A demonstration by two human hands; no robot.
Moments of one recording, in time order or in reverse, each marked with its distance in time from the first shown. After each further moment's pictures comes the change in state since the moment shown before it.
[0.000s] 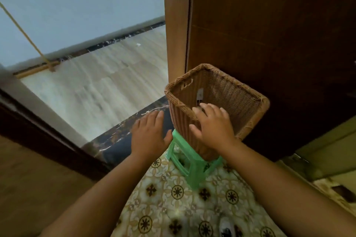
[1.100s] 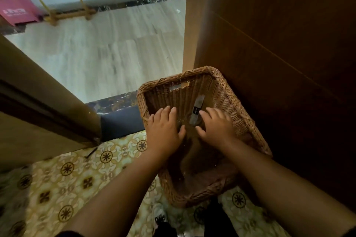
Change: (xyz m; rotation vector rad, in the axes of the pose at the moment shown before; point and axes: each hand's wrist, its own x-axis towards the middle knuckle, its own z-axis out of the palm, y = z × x) left_hand 0.183 0.159 0.151 -0.054 -0.075 -0.428; right_hand 0.175 0.240 0.134 0.075 -0.305 -0.282
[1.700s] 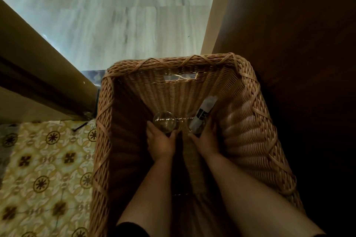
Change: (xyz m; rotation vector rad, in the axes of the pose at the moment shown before) left_hand 0.076 -0.003 0.238 -0.583 0.045 -1.030; right_hand 0.113 0.060 0.210 0.661 -0.187 0.309
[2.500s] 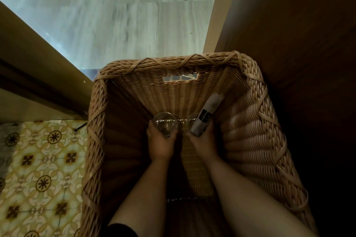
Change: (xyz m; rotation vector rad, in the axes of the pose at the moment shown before) left_hand 0.016 0.000 0.003 -0.152 -0.044 0.037; right_hand 0.011 0.003 0.020 0.372 0.051 0.070
